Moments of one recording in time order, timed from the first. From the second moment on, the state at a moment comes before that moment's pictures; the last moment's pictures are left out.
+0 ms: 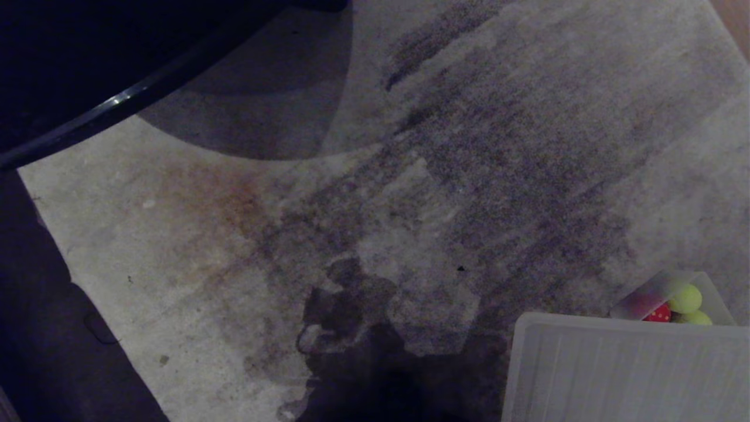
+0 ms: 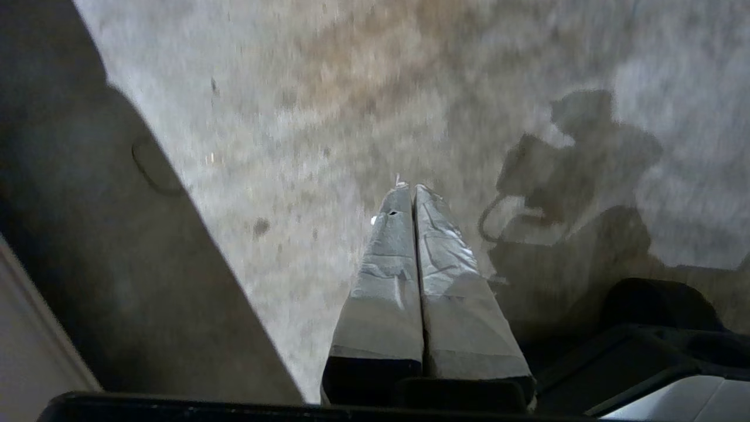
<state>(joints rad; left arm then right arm) -0.01 0.00 0.00 0.00 0.05 -0.05 0.01 0.00 -0.01 0.03 0.00 0.00</state>
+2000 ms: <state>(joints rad) -0.01 0.00 0.00 0.00 0.05 -0.05 0.01 0.00 -0.01 0.03 0.00 0.00</state>
